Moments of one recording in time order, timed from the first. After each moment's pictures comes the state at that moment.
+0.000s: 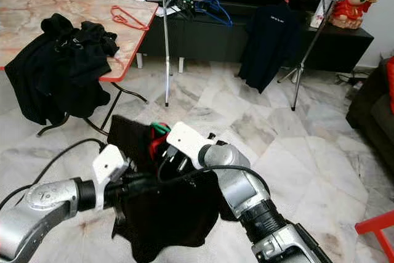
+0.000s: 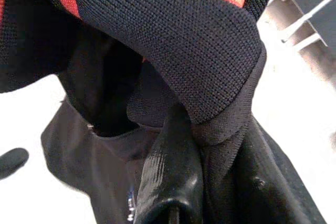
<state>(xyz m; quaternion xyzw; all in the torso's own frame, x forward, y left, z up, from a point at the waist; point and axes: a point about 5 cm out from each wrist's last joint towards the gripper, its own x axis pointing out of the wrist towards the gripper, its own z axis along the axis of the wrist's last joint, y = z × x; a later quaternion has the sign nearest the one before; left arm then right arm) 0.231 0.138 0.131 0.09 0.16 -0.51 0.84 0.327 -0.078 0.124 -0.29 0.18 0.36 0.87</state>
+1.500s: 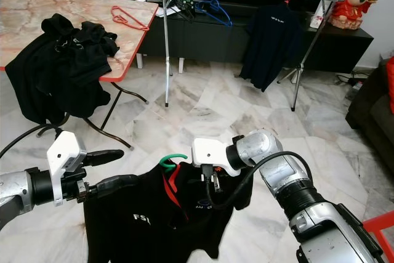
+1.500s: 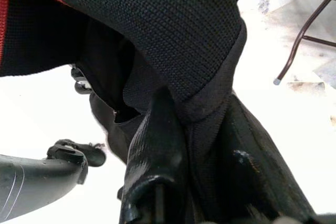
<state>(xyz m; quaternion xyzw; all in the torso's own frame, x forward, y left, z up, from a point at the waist) 0.224 0.177 0.178 0.12 0.10 -0.50 0.85 0.318 -0.125 0.131 -0.31 0.16 0.67 0.65</state>
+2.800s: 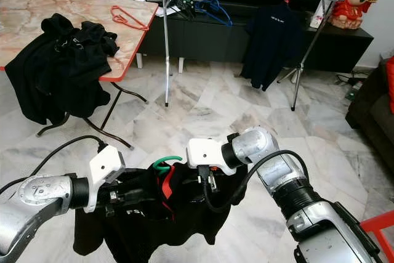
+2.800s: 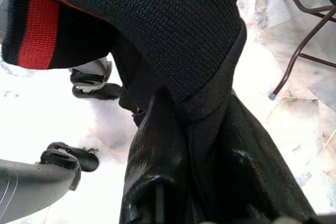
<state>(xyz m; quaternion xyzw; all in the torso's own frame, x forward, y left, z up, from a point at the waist) 0.237 0.145 0.141 0.13 0.15 -0.53 0.82 0.316 -0.113 0.141 -0.32 0.13 0.68 0.64</state>
